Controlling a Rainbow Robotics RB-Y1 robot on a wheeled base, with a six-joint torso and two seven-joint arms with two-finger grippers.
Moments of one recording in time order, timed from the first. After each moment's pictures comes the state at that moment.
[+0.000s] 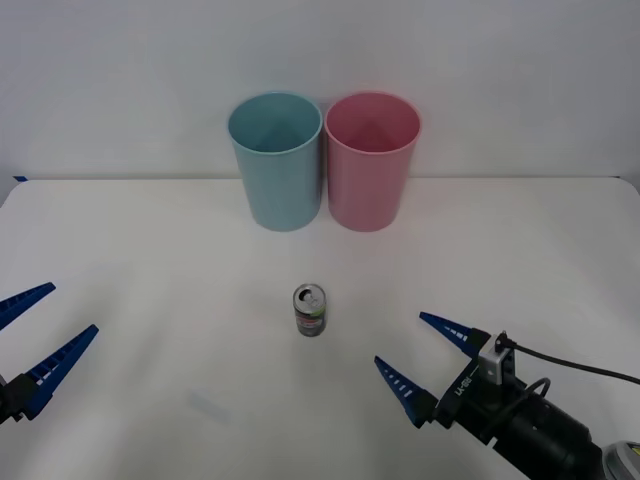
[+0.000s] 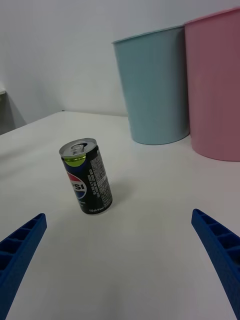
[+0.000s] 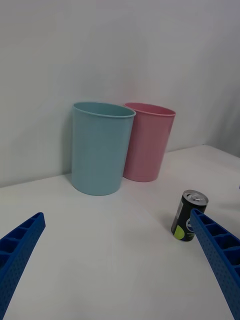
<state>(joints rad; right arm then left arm) 0.26 -0.35 0.15 -1.58 0.95 -0.77 0.36 0.35 0.40 0.52 -1.66 -0.96 -1.22 0.00</state>
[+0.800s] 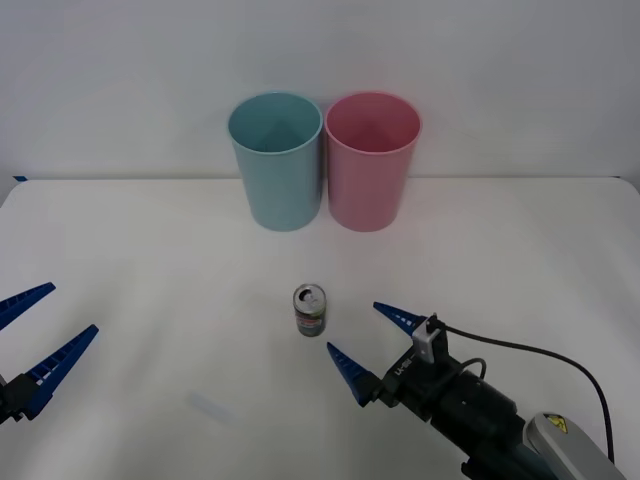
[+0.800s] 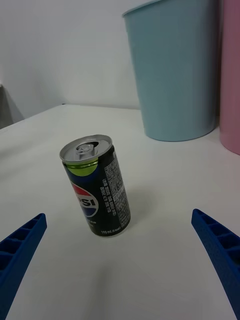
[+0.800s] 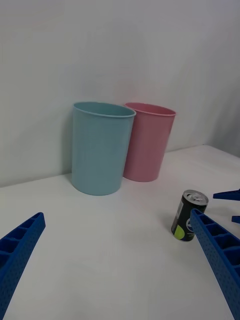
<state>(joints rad) 0.12 -0.25 0.27 -1.45 1.00 -0.63 0.39 0.35 0.40 0.52 -1.66 -0.96 -1.22 0.00</state>
